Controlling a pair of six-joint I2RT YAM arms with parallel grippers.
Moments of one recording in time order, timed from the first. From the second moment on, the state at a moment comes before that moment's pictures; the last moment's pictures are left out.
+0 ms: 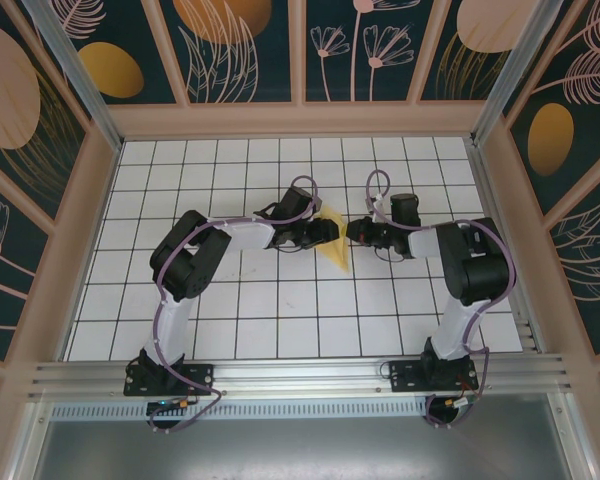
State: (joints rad) left arm -0.68 2.13 1.31 0.02 0.43 -0.85; right arm 0.20 1.83 0.75 0.34 -0.78 0.52
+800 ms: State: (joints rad) left arm -0.68 2.13 1.31 0.02 0.43 -0.85; right arm 0.21 1.90 0.81 0.26 -0.75 0.47
